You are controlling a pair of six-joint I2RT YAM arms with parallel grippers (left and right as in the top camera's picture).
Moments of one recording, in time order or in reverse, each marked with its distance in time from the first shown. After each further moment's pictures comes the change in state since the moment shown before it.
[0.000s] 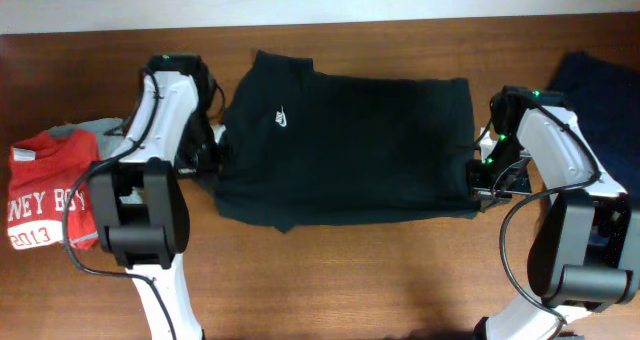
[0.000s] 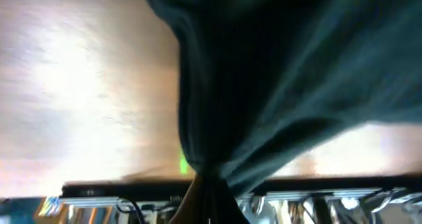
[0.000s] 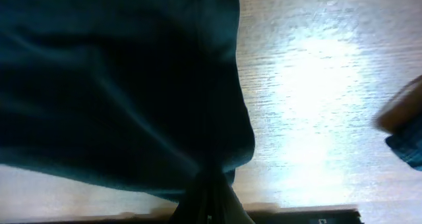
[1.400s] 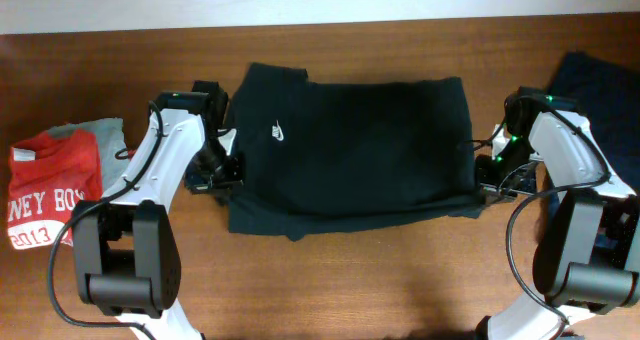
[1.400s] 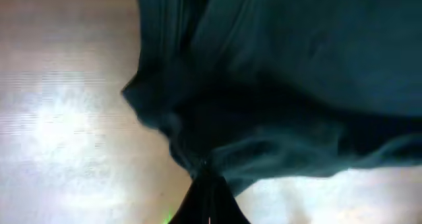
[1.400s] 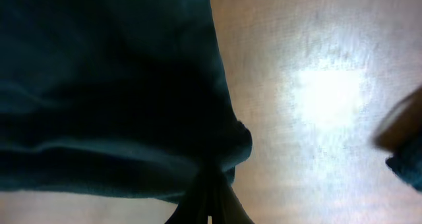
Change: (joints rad) left arm -0.054 -0.280 -0.366 0.404 0.028 -0.052; right arm -0.064 0.000 -0.025 0.113 -0.026 0.031
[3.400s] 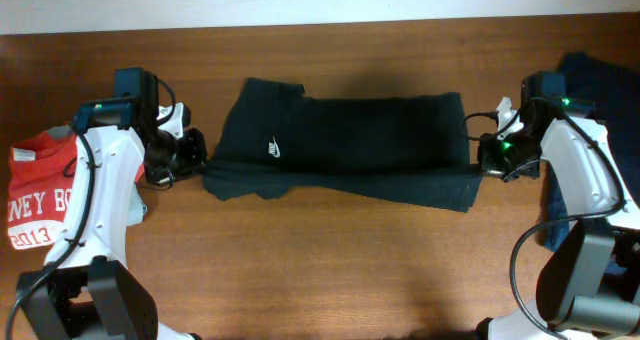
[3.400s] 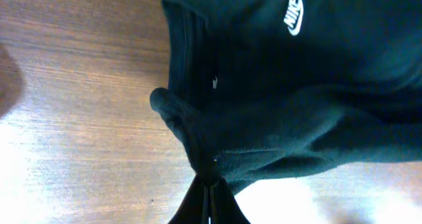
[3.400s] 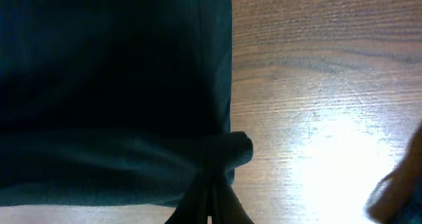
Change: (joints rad) left arm 0.203 -0.212 -0.002 0.072 0.161 -0.025; right arm -0.009 -0.111 0.000 0.167 -0.109 -0.076
